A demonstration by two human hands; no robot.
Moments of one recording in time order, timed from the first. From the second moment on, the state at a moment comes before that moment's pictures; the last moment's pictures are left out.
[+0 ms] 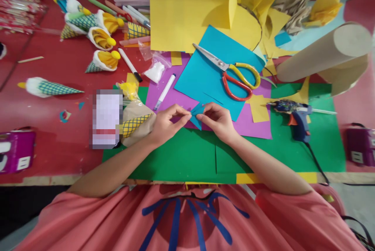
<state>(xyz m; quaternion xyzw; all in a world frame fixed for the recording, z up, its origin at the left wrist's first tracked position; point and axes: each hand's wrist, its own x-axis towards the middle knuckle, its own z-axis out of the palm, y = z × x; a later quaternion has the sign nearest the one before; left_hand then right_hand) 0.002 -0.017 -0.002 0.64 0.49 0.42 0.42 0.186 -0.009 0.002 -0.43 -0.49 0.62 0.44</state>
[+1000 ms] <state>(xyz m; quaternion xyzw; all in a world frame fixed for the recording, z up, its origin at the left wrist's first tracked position) 0.002 -0.015 0.007 0.65 0.50 0.31 0.49 0.184 -0.007 0.004 -0.40 -0.44 0.67 0.45</state>
